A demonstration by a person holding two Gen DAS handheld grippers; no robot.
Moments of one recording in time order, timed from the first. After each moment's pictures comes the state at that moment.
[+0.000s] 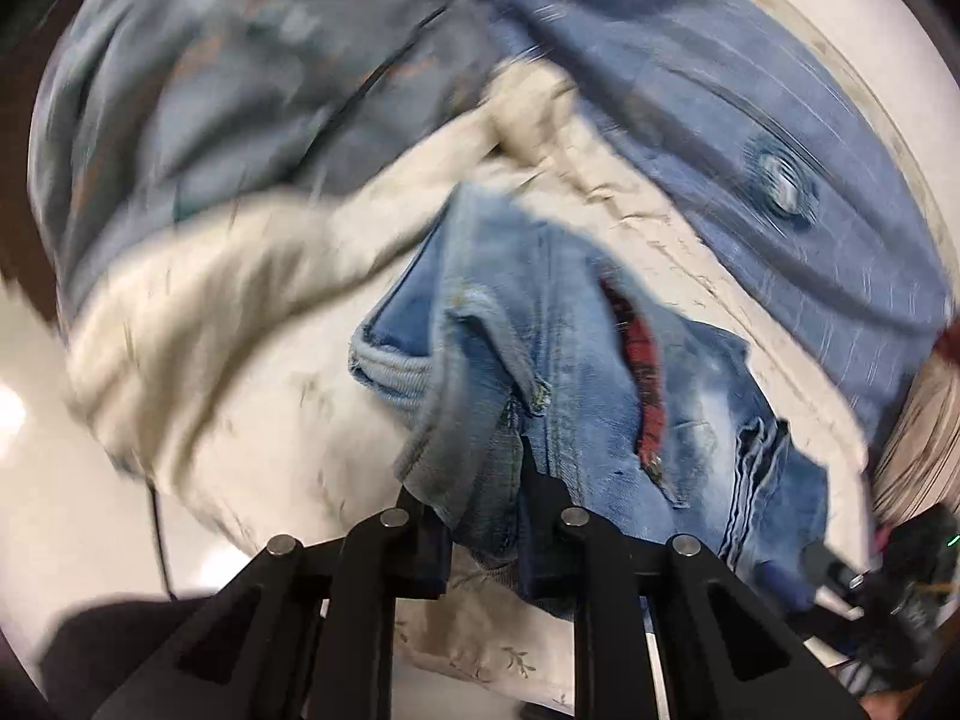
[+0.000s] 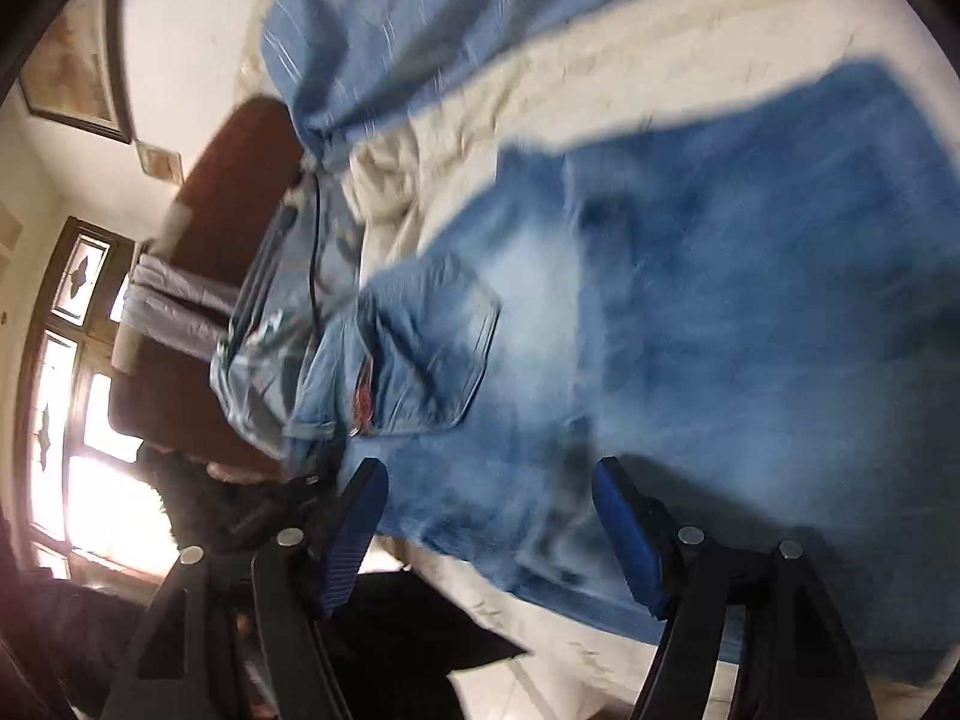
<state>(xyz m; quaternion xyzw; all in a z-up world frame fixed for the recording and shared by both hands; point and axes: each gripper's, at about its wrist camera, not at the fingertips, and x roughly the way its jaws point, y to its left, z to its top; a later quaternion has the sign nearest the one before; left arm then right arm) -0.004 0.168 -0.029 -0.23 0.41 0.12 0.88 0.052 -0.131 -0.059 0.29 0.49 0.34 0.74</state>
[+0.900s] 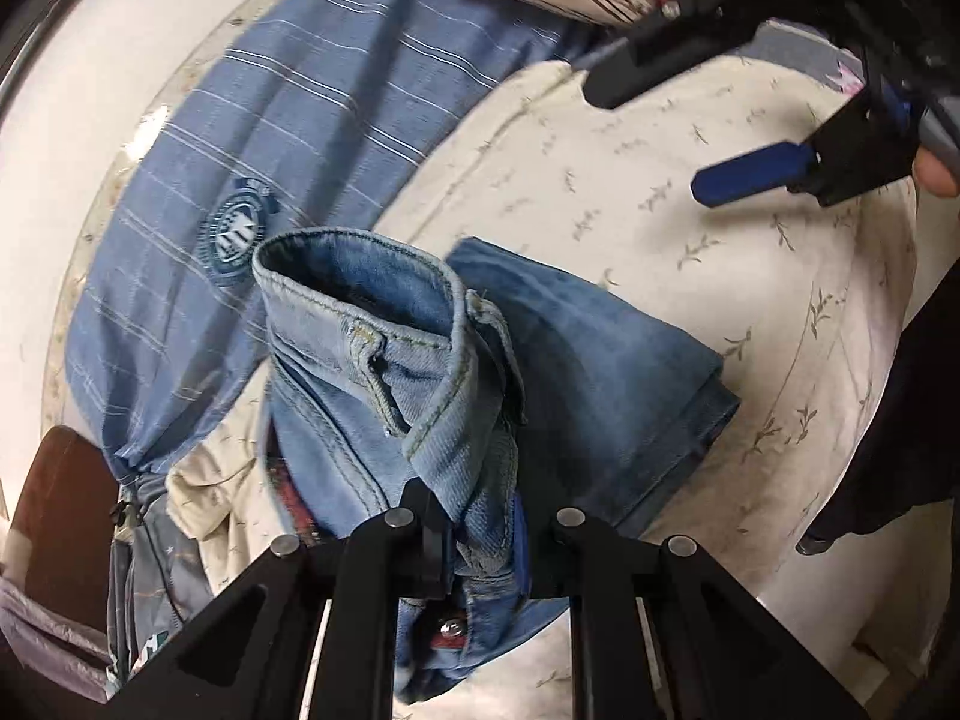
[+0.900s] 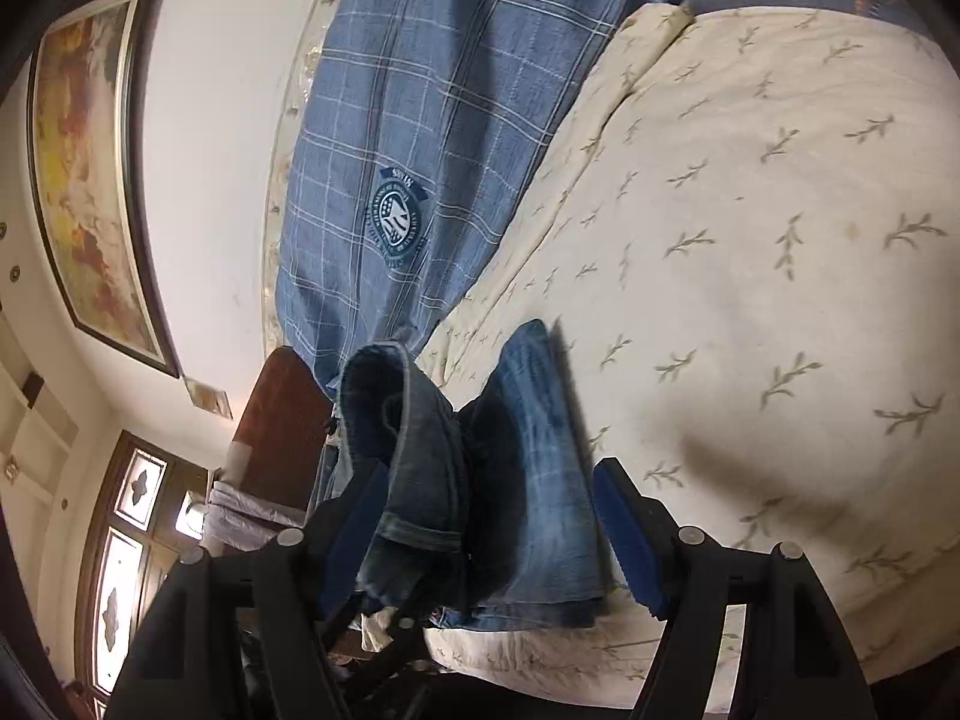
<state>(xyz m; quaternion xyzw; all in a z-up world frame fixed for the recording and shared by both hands) 0.000 -0.155 -0.025 0.41 0.34 -0.13 0.84 -0.001 -0.353 -0.072 0.50 0.34 0.24 0.76</state>
